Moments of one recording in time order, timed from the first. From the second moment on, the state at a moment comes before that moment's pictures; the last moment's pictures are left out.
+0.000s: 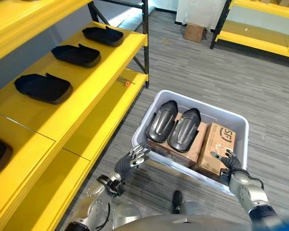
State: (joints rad) left arm 0.18 0.39 -0.26 0.16 -0.72 0.06 -0.44; right arm 0.01 -0.33 0.12 0.35 0.48 0.30 -0.36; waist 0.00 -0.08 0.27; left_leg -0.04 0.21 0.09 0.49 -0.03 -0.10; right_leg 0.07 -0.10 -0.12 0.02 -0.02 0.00
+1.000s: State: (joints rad) left arm 0.28 0.42 -0.28 0.03 -0.80 0.12 -0.46; right arm -0.05 -0.26 0.17 0.42 0.48 0.36 -0.43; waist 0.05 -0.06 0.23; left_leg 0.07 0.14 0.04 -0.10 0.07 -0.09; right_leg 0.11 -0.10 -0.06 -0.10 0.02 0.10
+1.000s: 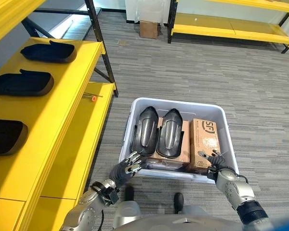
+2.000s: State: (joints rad) left arm -0.10 0.51 -0.35 0.03 -0.88 0.11 -0.31; right arm -0.64 -0.36 0.19 0.78 0.60 0.25 -0.48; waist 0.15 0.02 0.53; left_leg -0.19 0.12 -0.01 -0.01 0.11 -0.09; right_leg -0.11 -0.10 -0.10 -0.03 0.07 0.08
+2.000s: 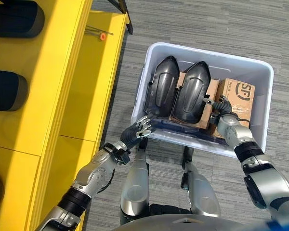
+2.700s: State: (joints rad) left arm -0.14 0.50 -0.39 0.03 -0.93 0.07 -0.25; right arm -0.86 -0.42 0.17 0.94 0.55 0.14 -0.56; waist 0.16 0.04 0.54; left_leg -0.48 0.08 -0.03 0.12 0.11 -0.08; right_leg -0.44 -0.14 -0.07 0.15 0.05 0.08
